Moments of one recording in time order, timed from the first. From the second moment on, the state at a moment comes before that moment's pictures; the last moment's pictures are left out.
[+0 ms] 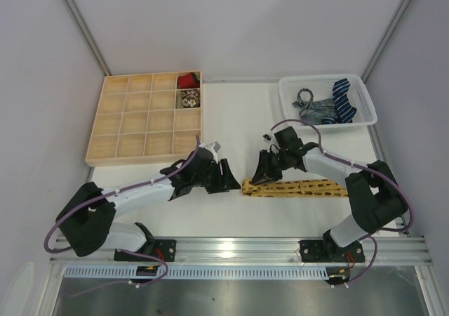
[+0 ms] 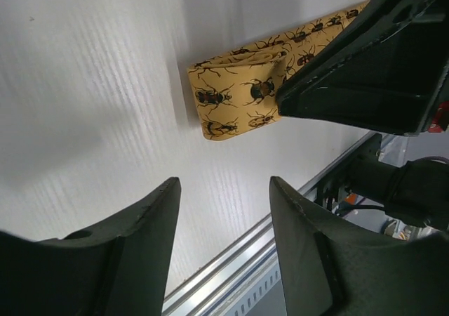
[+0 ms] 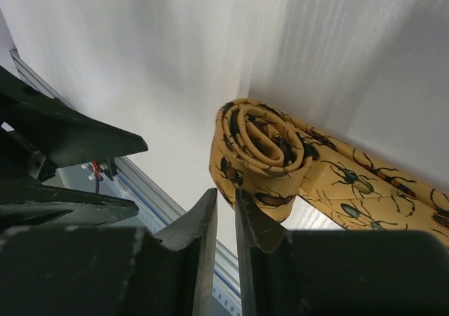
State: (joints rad) left arm -0.78 1.32 0.65 -0.07 0.21 -0.90; right arm 0.50 1.54 0.87 -0.36 -0.59 0.54
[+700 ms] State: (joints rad) left arm -0.76 1.60 0.65 0.15 0.41 -0.99; right arm 0.44 1.56 0.79 -0.35 -0.54 0.51
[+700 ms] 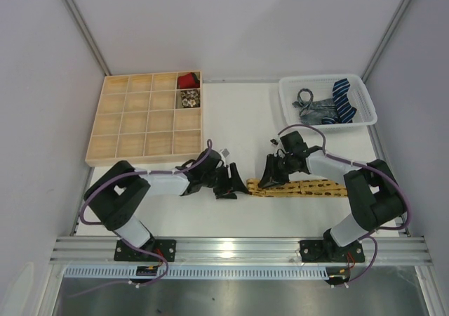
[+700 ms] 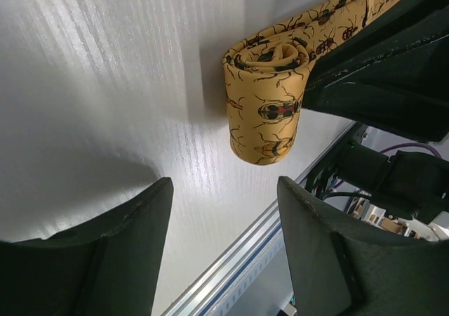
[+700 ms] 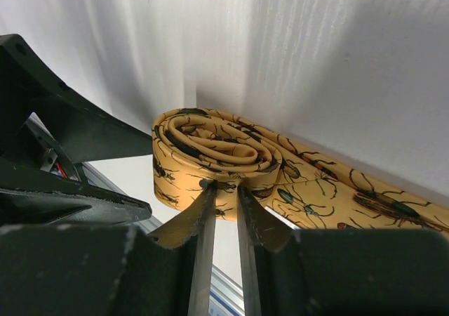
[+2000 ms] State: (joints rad) left arm -0.78 1.81 0.87 0.10 0.40 -1.14; right arm 0.43 1.56 0.79 -0.34 -0.54 0.48
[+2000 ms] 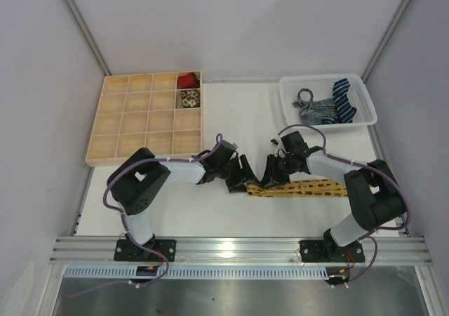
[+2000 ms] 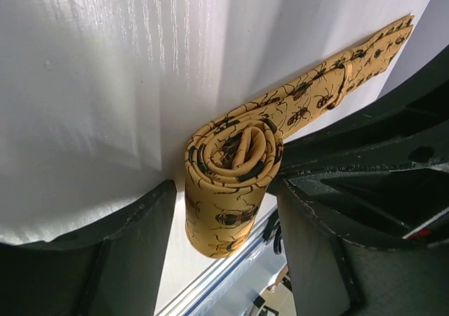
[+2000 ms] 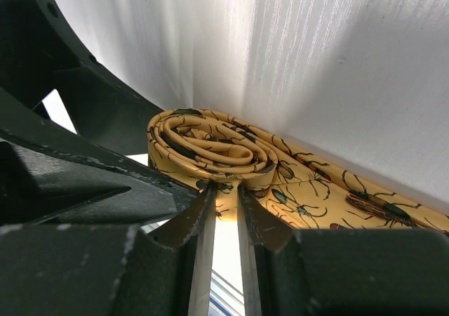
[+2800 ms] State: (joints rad) left arm -0.85 1.81 1.00 -0.11 0.23 -0.98; right arm 0.42 1.56 0.82 -0.38 -0.53 0.47
